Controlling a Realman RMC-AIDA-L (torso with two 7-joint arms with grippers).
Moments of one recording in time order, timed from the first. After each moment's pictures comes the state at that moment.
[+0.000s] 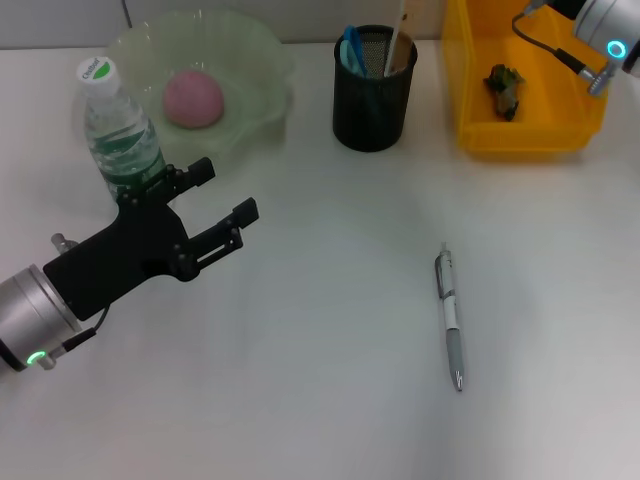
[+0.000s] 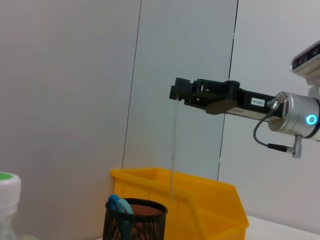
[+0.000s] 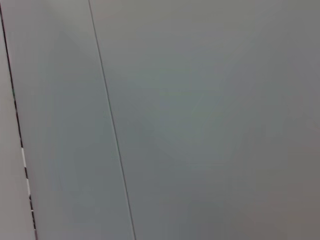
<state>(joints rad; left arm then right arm) -0.41 -2.07 0.73 0.18 1.51 1.52 -0.72 0.70 2.08 -0.99 -0.52 -1.13 -1.06 1.17</state>
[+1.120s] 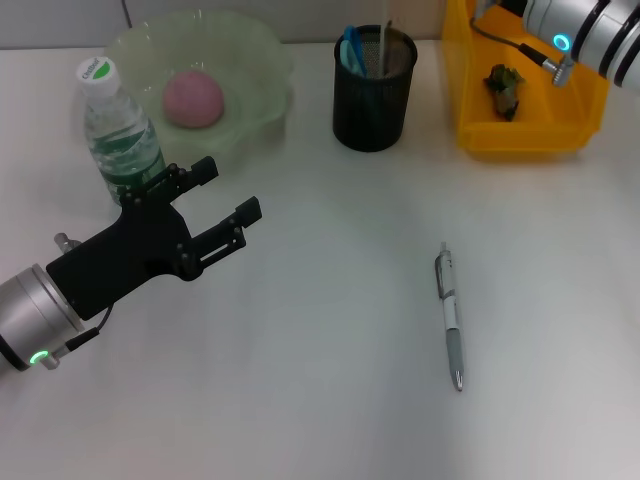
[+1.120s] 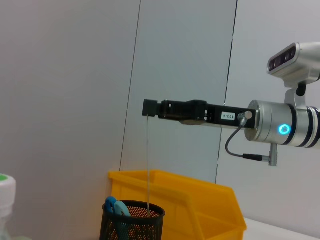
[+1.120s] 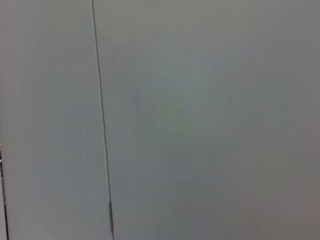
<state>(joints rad) -0.42 -2.07 0.73 0.17 1.51 1.52 -0.72 0.81 2.09 -1.00 -0.40 -1.13 -0.90 1.01</state>
